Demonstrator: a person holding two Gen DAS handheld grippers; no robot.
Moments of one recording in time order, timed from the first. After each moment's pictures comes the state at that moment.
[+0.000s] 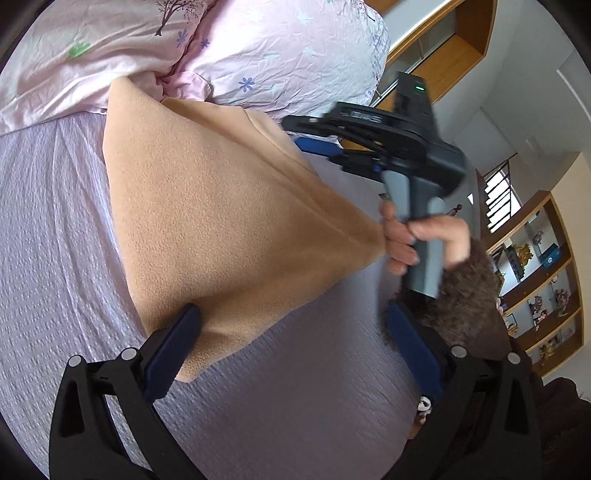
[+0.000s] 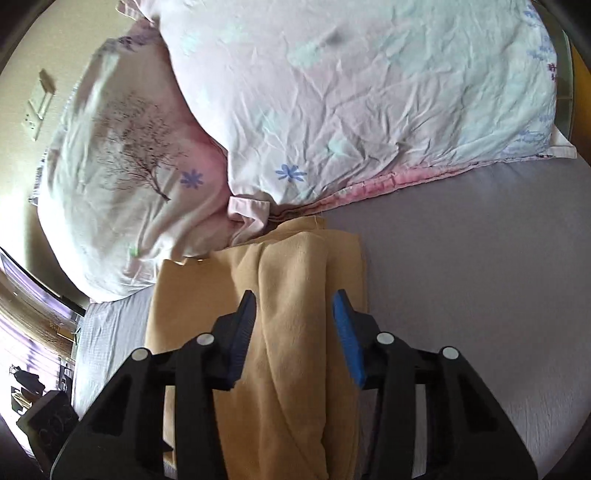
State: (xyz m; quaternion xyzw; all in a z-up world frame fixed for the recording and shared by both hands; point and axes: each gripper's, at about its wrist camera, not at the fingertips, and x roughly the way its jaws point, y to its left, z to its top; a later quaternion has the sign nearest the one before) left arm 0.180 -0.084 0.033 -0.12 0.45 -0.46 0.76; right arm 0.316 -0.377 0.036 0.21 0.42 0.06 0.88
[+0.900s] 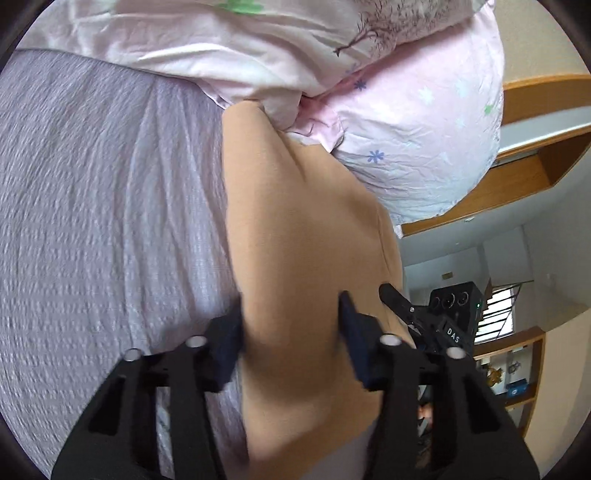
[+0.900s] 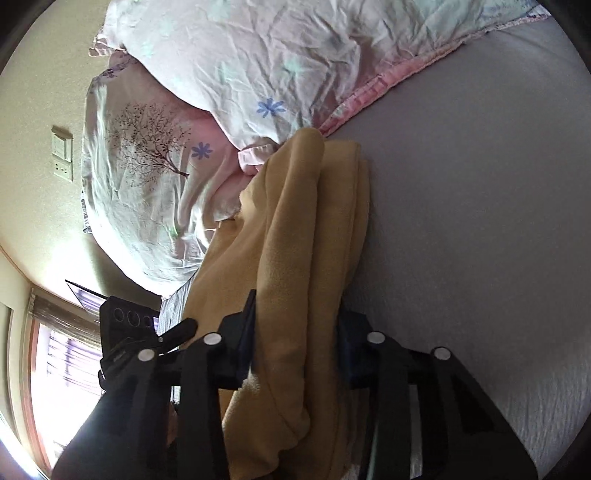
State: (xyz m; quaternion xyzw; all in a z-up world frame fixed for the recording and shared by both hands) left arm 0.286 -0.053 0.004 -0.31 0.52 -0.34 0.72; right arm 0.279 -0.400 -0.018 0.38 0.42 0.17 0.80
